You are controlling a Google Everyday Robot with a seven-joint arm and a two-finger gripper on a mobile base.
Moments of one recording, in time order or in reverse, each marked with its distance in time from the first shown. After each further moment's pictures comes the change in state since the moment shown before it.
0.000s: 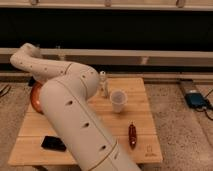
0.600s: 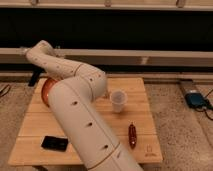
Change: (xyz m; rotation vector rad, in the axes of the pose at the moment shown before) arm -0.032 0.069 0.028 -0.037 -0.062 0.130
